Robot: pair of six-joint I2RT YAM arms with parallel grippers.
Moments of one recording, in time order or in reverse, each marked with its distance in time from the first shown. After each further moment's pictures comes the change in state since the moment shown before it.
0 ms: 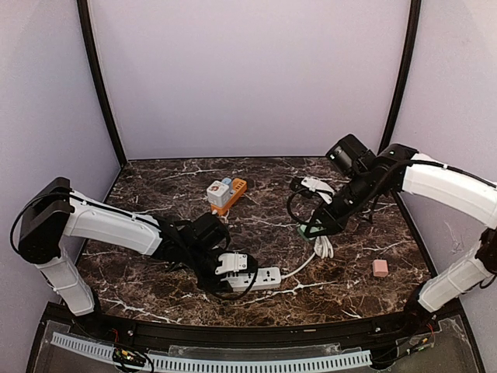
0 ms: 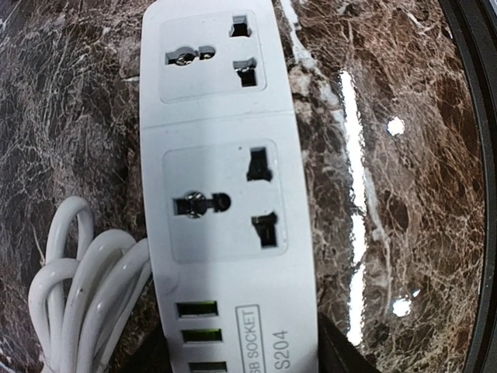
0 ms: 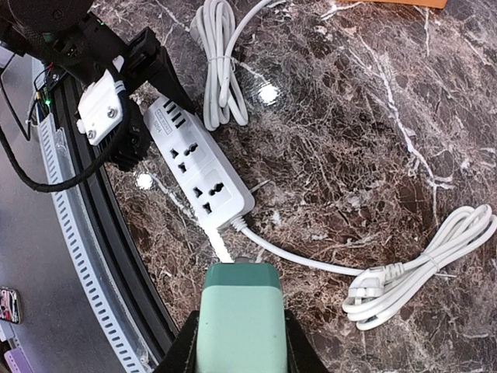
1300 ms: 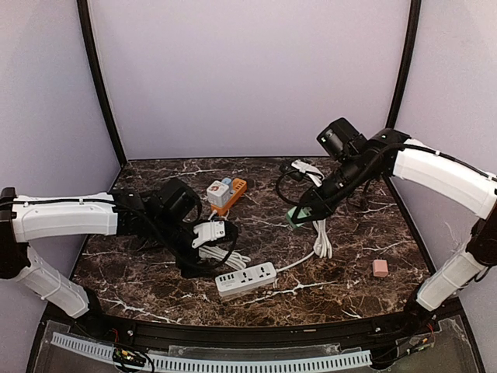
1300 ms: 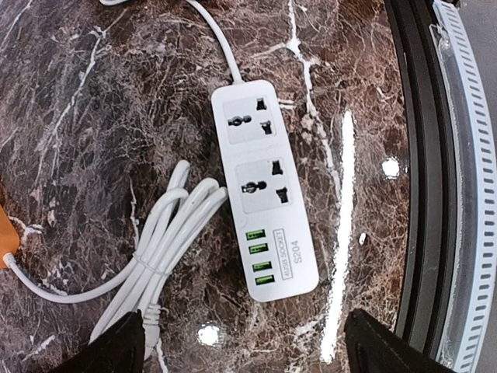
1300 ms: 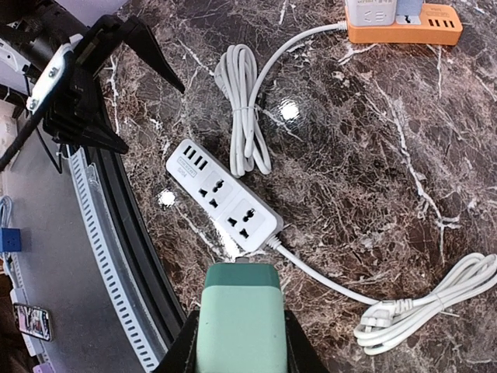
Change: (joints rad) left arm 0.095 -0.300 0.077 -0.284 0.056 -0.079; right arm 0.000 0.093 0.170 -0.031 -0.078 0.078
